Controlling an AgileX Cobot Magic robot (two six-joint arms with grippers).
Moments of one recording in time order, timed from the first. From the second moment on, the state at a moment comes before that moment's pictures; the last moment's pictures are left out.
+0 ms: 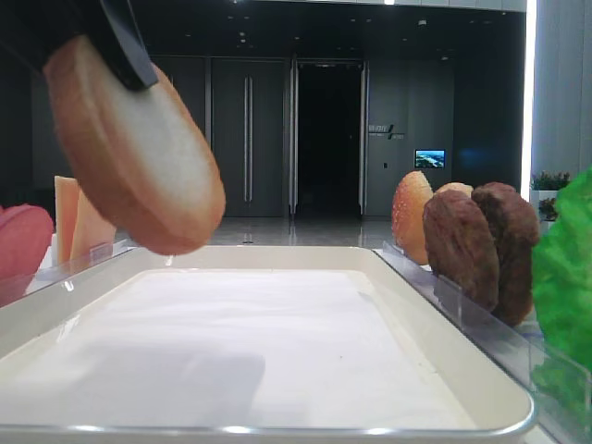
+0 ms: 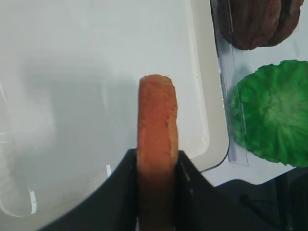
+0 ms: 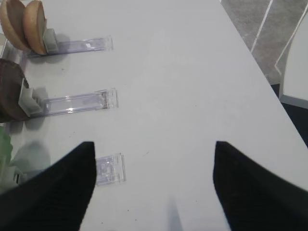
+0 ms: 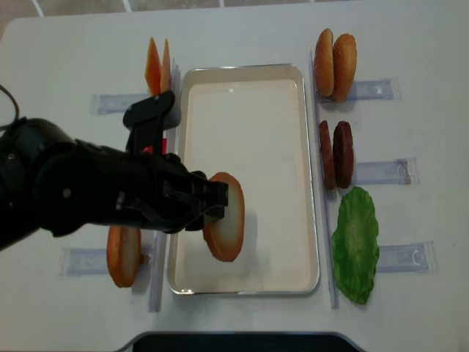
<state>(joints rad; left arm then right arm) -0.77 1.28 -0.73 -0.26 0.48 -0.48 -0.13 -0.01 -0.50 0.04 1.14 -0.04</state>
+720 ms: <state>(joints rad) -0.76 1.52 -0.70 -0.96 0.30 0.21 -0.13 -0.01 -0.50 0.04 1.14 -0.04</state>
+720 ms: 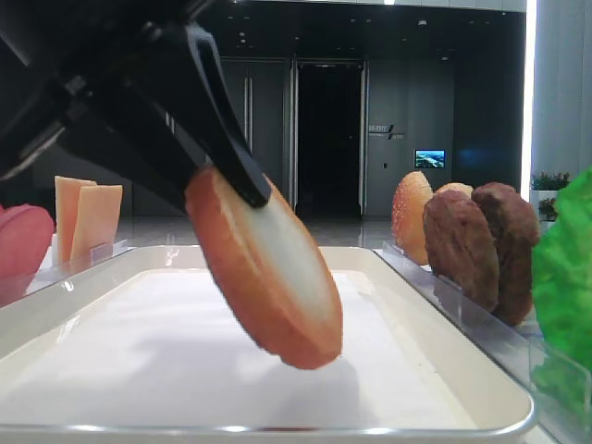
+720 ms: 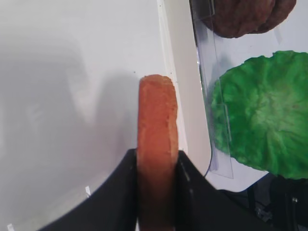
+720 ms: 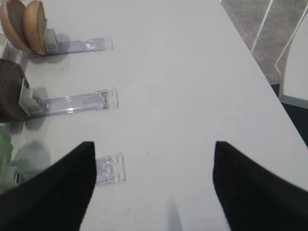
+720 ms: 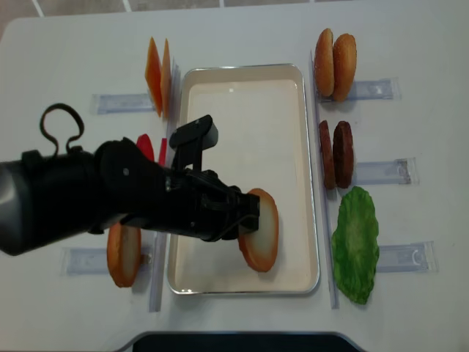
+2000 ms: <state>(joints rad) -0.76 1.64 -0.70 -1.28 0.25 0.57 -0.13 -0.01 -0.50 0.04 1.14 -0.04</state>
